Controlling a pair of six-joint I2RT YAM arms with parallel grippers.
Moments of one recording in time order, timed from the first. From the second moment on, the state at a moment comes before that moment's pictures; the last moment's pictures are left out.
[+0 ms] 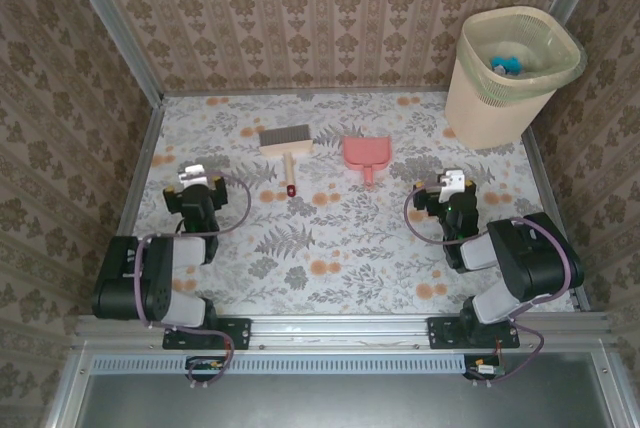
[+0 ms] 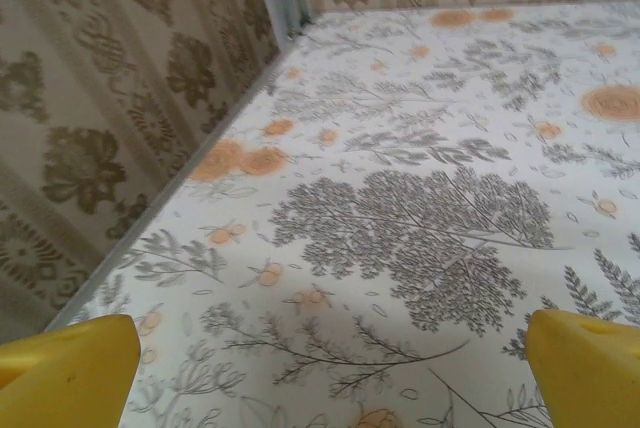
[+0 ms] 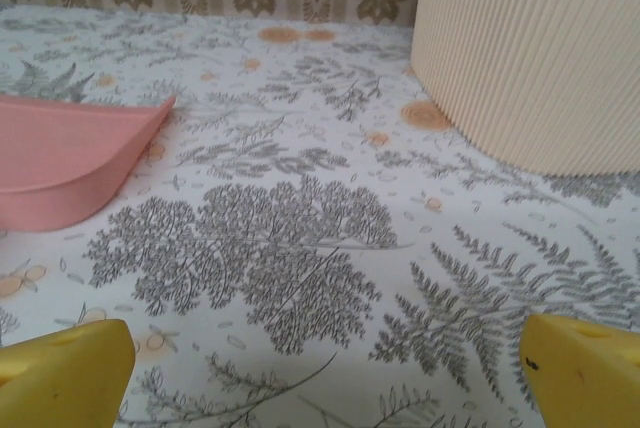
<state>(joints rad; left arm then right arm) -0.10 1.44 0.31 0.79 -0.42 0.03 0.12 1.55 0.21 1.06 0.20 -0.02</state>
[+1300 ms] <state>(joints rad) -0.05 1.54 0.39 0.79 -0.13 0.09 0.06 1.54 0.38 0.82 0.25 0.06</state>
